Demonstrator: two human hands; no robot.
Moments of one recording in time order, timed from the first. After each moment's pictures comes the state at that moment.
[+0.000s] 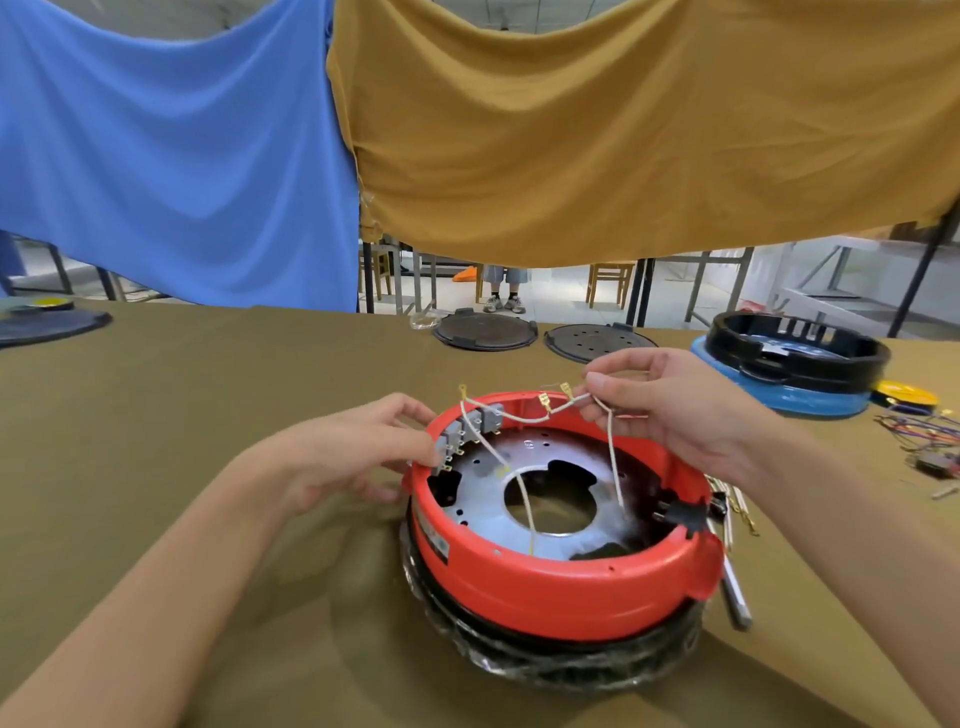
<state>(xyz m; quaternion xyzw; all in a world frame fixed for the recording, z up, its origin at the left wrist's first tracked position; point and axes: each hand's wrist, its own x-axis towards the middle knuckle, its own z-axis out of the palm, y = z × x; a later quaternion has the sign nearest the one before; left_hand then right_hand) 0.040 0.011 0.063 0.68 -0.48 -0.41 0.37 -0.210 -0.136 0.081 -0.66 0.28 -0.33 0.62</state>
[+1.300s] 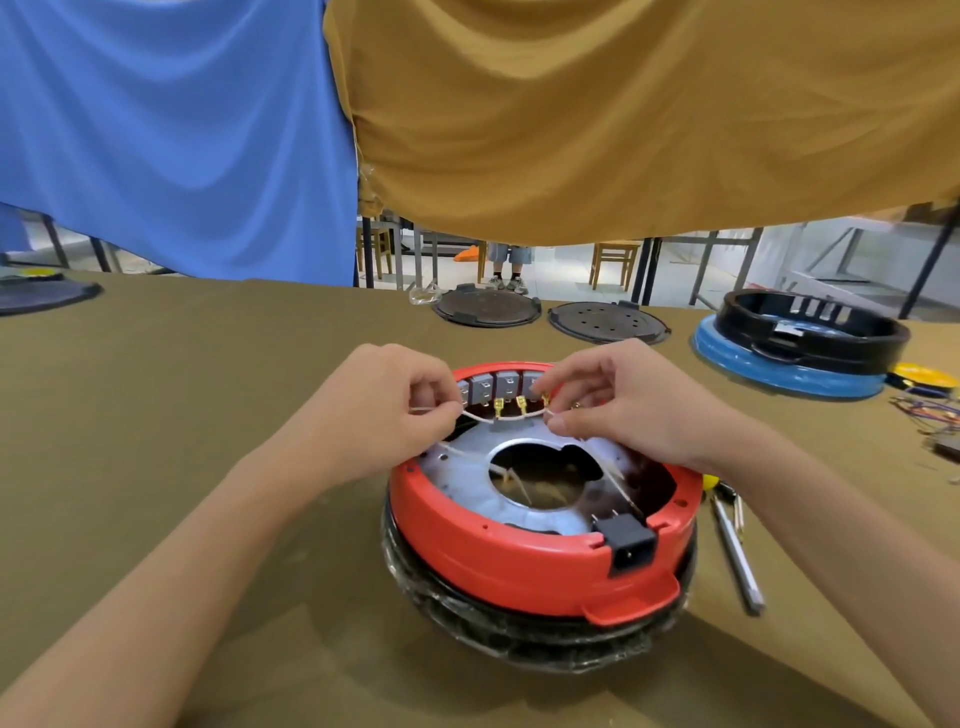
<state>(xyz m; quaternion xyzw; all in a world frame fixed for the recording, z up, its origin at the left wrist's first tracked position) 0.015 0.011 0.066 0.67 -0.67 0.04 0.32 -0.192 -0.121 0.071 -0.87 0.26 -0.23 0.35</state>
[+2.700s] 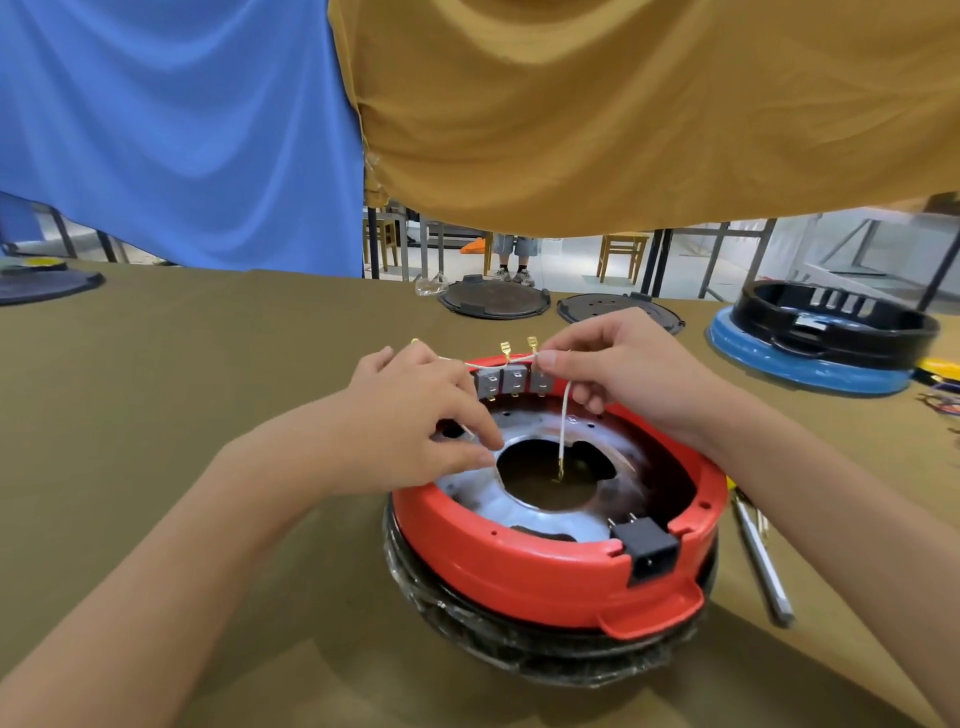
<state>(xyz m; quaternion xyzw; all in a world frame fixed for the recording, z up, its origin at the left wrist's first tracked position) 0.004 0.015 0.074 0.69 -0.72 -0.02 0.12 -0.166 -0.143 0.068 -0.81 0.27 -0.28 0.44</state>
